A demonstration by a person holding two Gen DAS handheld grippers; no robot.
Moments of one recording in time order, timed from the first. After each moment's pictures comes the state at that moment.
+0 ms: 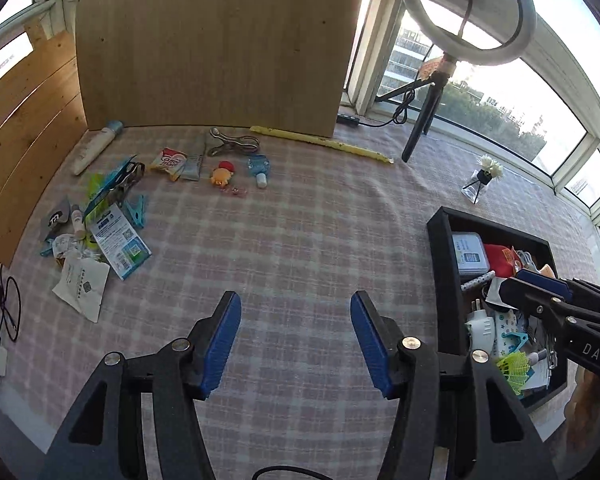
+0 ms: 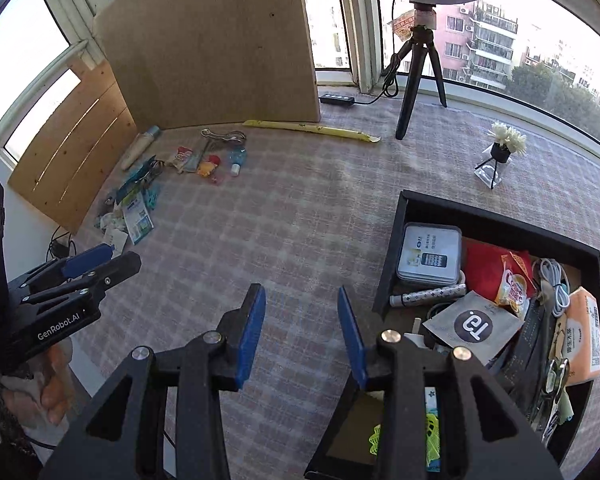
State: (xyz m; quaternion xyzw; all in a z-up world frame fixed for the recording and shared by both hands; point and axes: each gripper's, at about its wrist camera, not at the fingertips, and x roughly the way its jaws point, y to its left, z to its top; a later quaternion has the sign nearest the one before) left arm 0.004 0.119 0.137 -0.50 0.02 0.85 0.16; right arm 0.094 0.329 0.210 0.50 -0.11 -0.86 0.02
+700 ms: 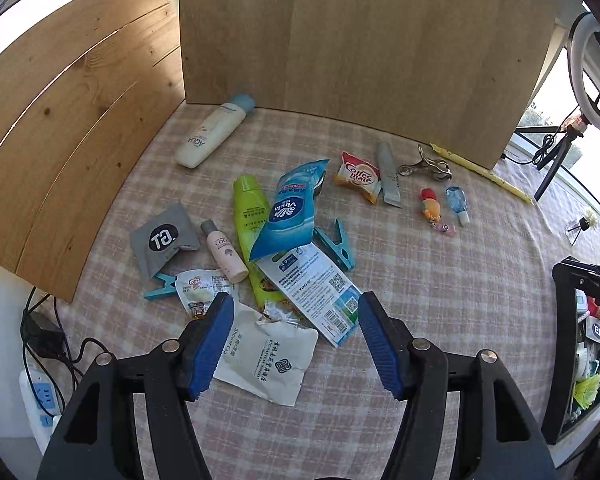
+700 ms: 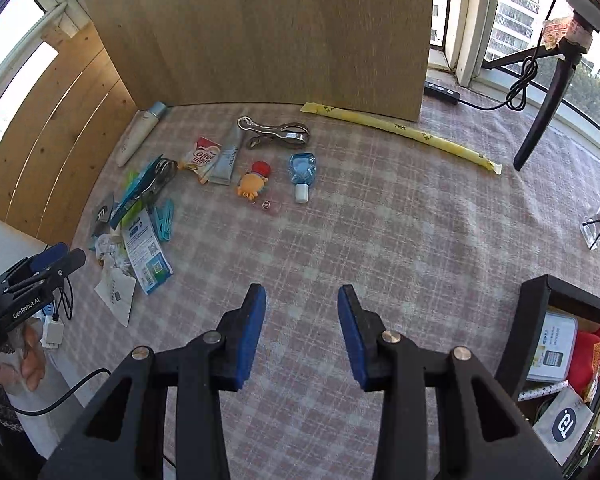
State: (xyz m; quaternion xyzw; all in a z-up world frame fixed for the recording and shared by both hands) left arm -0.132 -0.052 0.096 -0.53 0.03 0.84 0.10; right arm -0.066 0.237 0.158 0.58 -0.10 -0.81 0.04
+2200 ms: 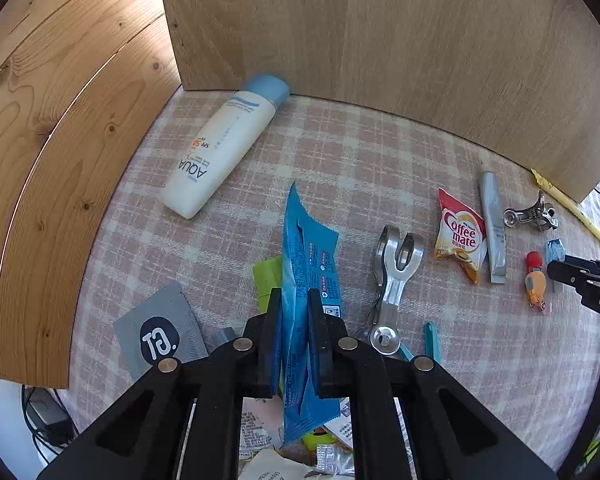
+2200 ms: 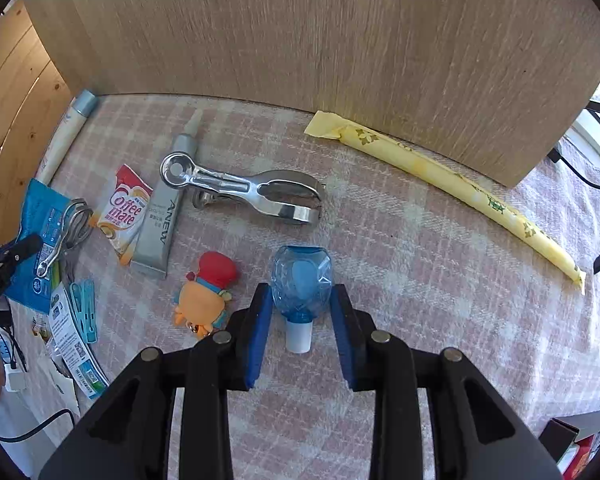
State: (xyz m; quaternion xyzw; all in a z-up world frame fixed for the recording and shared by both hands) left arm -0.258 -0.054 0.030 -0.58 0.05 0.81 0.04; right arm -0.211 0.207 0.063 0.62 -0.05 -0.78 0.03
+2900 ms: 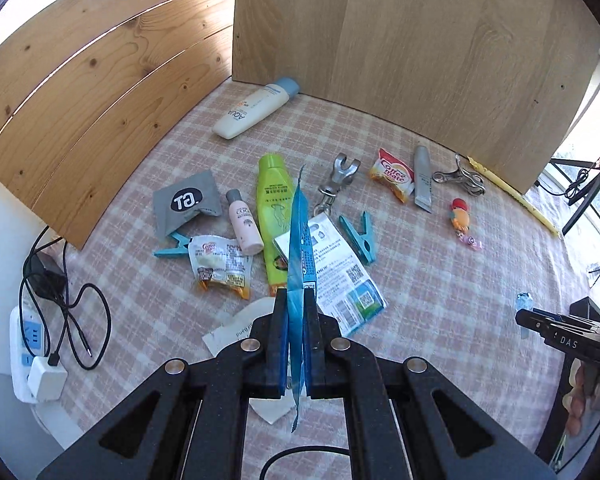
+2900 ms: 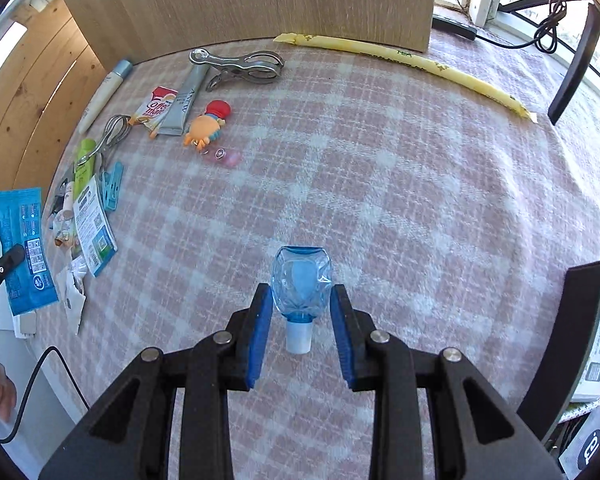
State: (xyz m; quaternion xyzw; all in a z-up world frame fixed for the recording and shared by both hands) left arm -0.106 -0.047 0.088 -0.53 -0.02 0.85 0.01; right arm -0.069 0.238 0.084 0.61 -0.10 -0.78 0.04
